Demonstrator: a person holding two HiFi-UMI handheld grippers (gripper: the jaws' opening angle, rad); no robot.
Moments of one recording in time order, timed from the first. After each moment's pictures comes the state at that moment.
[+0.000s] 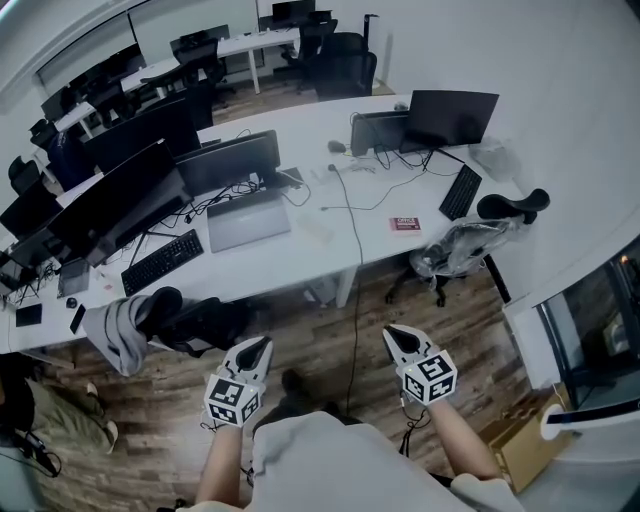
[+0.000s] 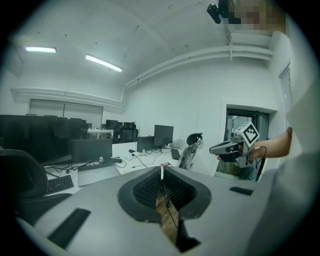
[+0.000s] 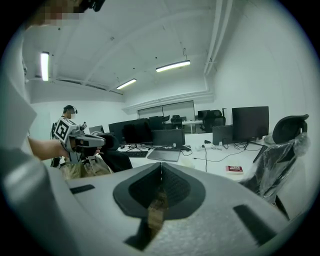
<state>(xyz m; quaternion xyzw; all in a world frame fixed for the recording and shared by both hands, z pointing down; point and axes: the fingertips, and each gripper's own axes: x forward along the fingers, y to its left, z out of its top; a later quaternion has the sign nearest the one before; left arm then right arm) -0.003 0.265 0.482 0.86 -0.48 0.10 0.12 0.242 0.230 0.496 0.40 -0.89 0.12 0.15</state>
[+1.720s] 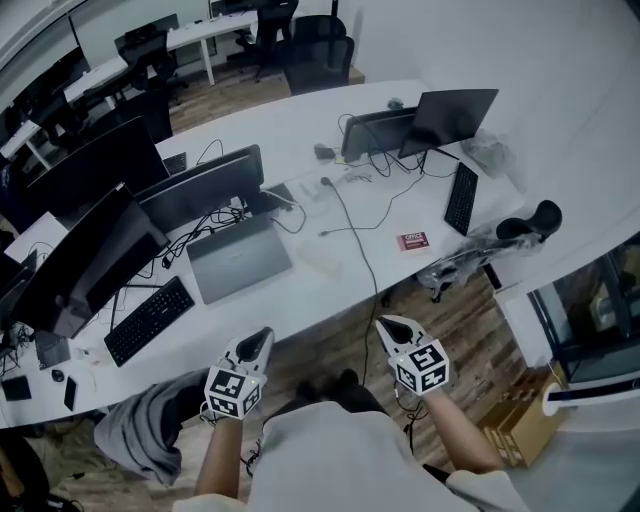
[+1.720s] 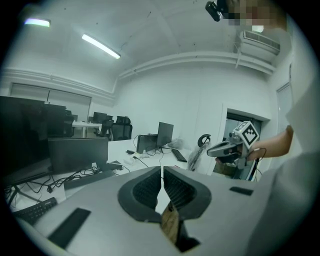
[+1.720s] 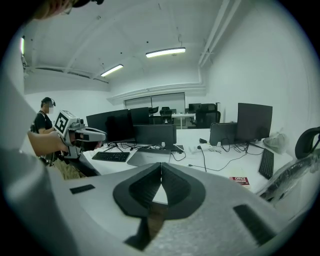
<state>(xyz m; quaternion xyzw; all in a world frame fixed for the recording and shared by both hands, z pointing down) -0.112 0.009 0.511 0.90 -0.40 0.10 0.15 0.116 0.012 0.520 0.46 -0.85 0.14 0.21</state>
